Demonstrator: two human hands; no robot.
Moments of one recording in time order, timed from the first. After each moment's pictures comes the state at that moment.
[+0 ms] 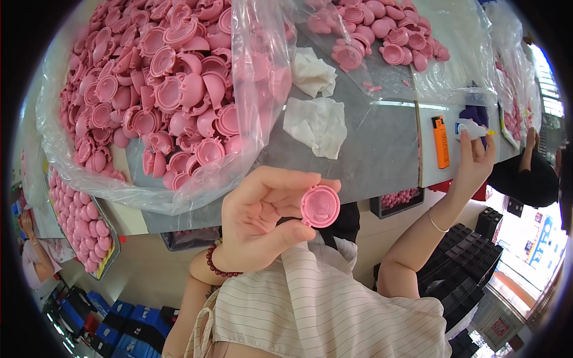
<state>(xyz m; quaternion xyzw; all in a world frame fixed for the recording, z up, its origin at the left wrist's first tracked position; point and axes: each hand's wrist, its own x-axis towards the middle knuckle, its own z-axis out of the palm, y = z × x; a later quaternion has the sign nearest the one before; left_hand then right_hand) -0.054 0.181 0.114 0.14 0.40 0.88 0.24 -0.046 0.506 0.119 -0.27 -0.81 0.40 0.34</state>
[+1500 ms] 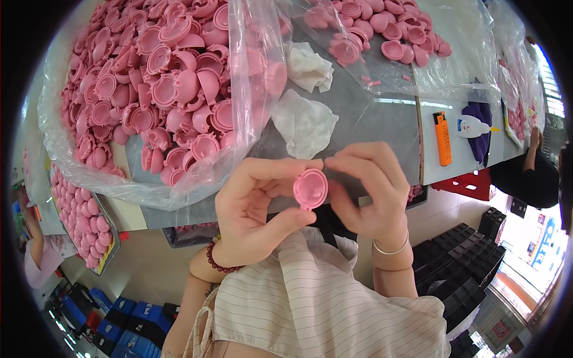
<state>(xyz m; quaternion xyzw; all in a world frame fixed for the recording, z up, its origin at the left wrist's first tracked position) -0.053 0.187 0.110 0.16 0.52 0.83 0.14 -0.041 0.364 0.120 0.17 -0.89 0.40 0.16</state>
